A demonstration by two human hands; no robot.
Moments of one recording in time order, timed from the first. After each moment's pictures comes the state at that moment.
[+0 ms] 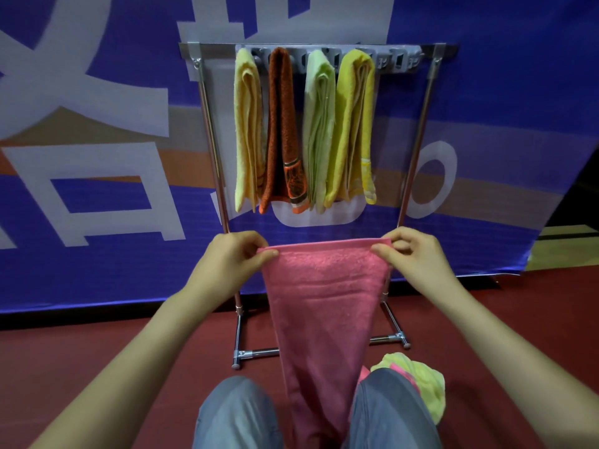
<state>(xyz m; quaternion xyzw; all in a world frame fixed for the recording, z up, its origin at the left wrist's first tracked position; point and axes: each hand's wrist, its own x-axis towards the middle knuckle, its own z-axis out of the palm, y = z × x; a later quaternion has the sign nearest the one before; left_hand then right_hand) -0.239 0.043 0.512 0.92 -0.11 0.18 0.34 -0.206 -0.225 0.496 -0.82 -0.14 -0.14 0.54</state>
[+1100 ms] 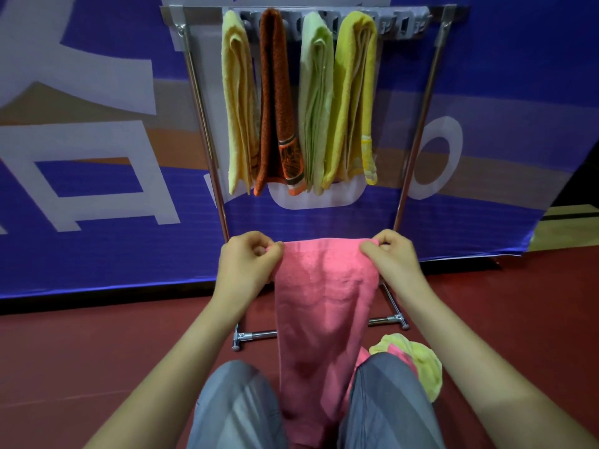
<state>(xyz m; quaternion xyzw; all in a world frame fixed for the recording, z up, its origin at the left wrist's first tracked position) -0.233 0.004 0.481 0.85 0.07 0.19 0.49 -0.195 -0.194 0.463 -0.78 0.04 -0.10 0.62</state>
